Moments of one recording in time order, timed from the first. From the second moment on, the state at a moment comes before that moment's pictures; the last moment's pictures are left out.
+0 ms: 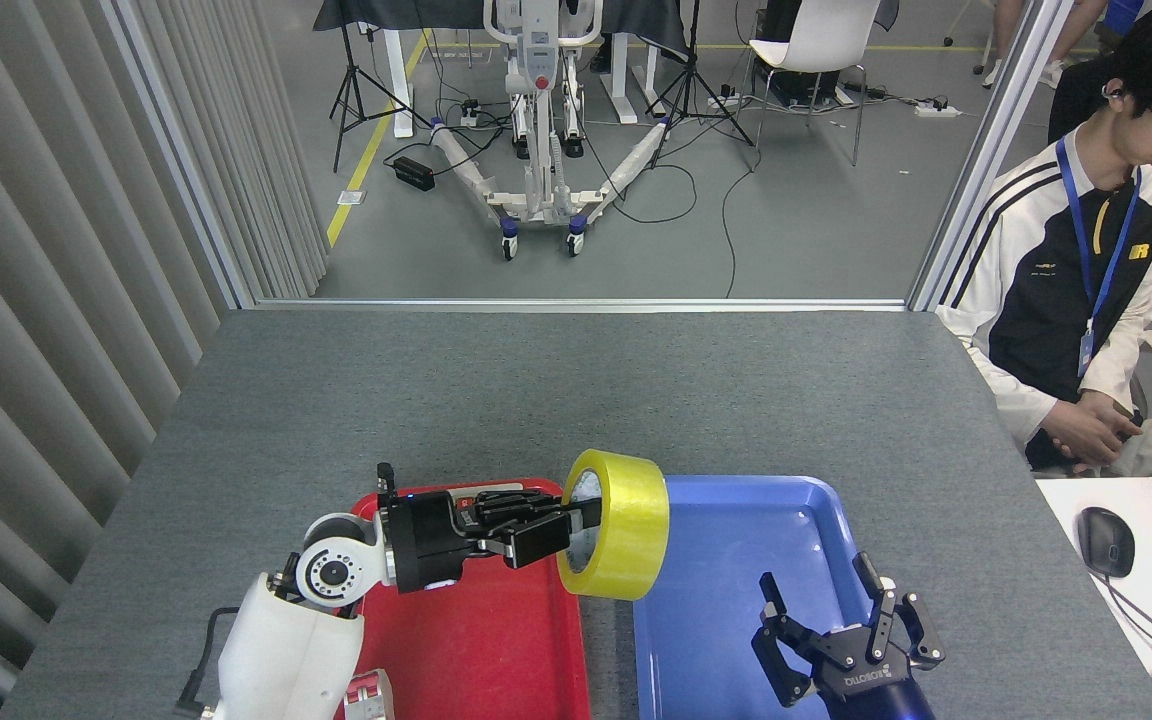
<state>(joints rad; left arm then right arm) -0.42 0.00 -0.12 -1.36 -0.38 -0.65 -1.06 0.14 -0.07 0.03 -1.59 1.45 -0.22 -0.24</state>
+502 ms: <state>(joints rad) -0.37 -0.13 -0.08 -1.27 -0.39 -0.78 -1.05 0.18 -0.12 0.02 -1.70 1.43 -0.78 -0.38</state>
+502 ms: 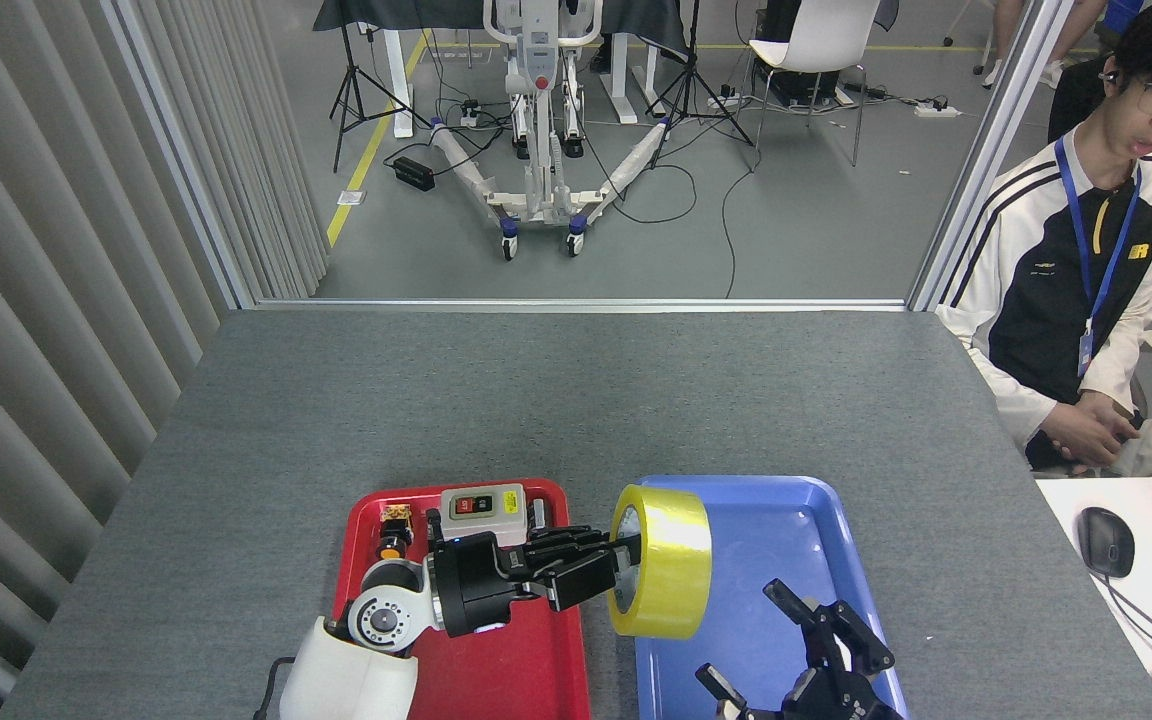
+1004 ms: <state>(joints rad) -0.32 -0.13 -0.17 -1.25 -0.40 -0.77 -1.03 0.19 -0.08 0.10 -1.71 1.46 -0.79 -0.39</state>
